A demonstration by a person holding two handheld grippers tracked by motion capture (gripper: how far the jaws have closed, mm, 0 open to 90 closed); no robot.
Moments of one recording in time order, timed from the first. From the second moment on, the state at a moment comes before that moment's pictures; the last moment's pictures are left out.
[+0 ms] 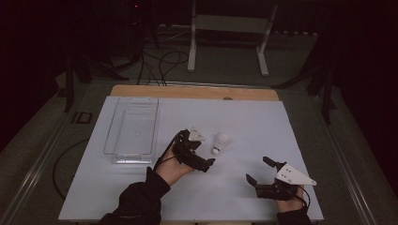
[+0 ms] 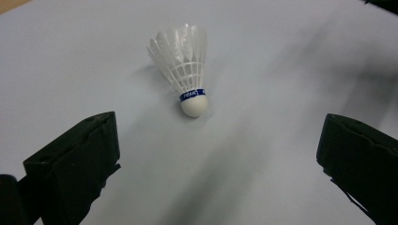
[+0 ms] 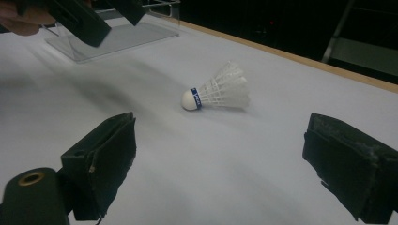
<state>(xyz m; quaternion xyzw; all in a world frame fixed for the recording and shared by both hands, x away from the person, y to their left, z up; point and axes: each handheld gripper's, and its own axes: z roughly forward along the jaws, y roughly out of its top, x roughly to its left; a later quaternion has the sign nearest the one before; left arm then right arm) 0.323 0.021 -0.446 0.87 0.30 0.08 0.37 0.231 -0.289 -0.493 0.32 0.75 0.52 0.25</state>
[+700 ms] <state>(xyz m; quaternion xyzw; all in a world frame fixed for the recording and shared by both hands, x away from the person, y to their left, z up) 0.351 -0.005 -0.470 0.88 0.34 0.05 0.32 0.232 -0.290 -0.494 0.33 0.75 0.52 0.25</state>
